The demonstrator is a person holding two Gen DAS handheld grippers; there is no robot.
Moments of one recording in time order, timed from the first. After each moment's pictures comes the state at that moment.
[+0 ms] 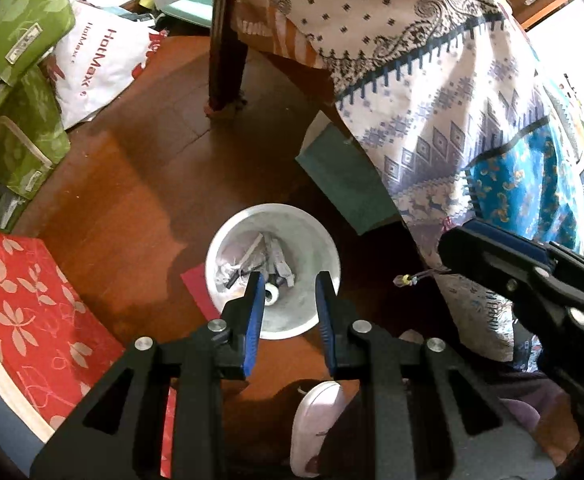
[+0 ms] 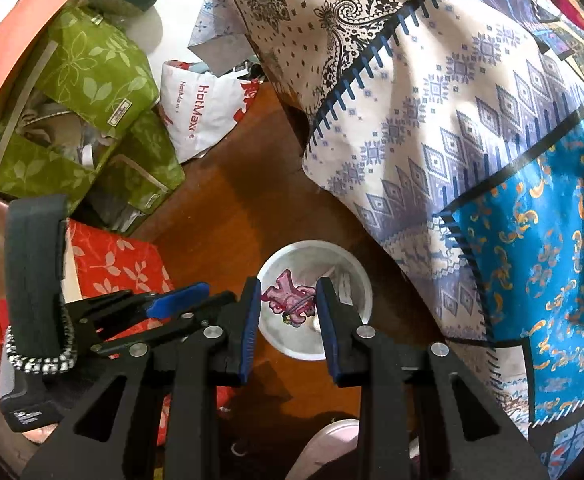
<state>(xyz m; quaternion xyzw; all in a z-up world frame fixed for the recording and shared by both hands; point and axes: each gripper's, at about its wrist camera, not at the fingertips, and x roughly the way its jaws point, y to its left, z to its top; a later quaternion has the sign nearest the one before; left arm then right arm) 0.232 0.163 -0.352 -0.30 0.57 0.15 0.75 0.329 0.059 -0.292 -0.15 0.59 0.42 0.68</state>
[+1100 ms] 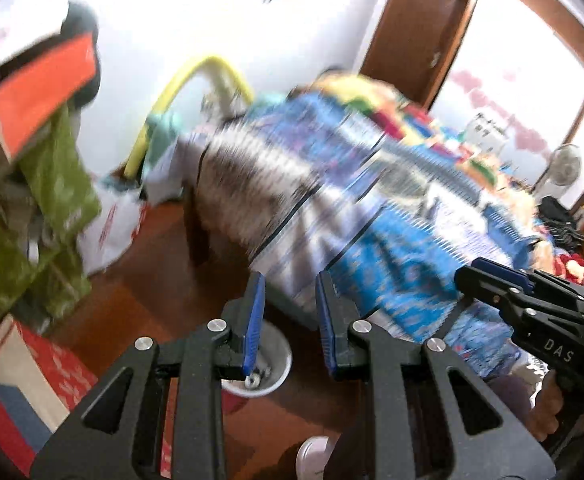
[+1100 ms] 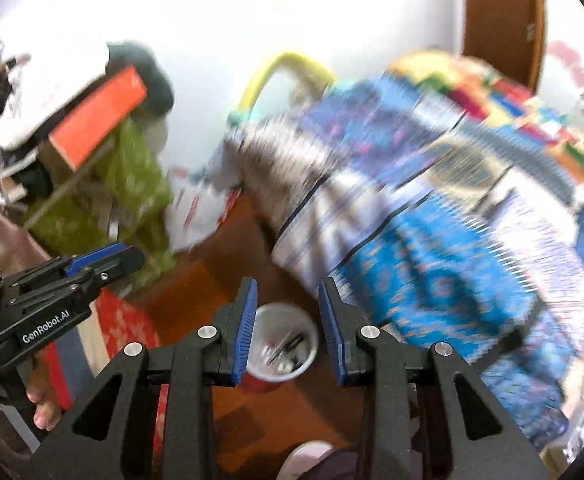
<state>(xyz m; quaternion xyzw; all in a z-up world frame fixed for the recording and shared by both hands) 0.150 0.087 -0.104 -0.18 0.35 0.12 0.91 0.263 -0.088 -0.088 -0.09 0.39 0.37 0.84</state>
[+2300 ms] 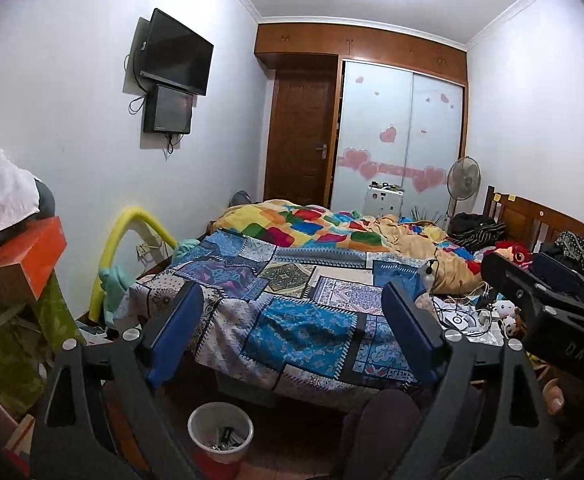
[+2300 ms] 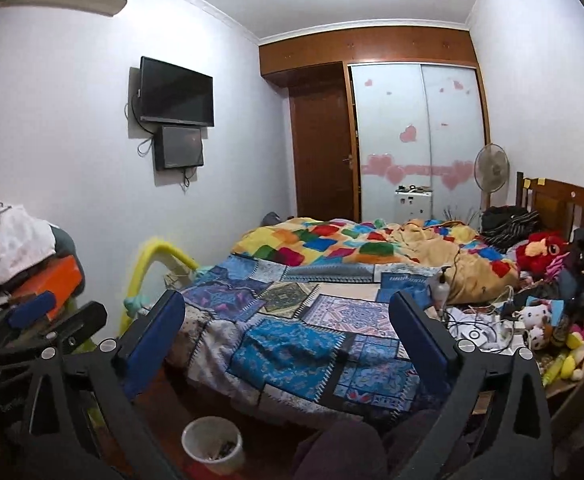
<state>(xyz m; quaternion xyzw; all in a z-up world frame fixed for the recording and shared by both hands) -0.021 -0.045 0.026 -0.05 0.14 0.01 0.99 0.075 -0.212 0.018 0.02 0.13 0.12 0.98</state>
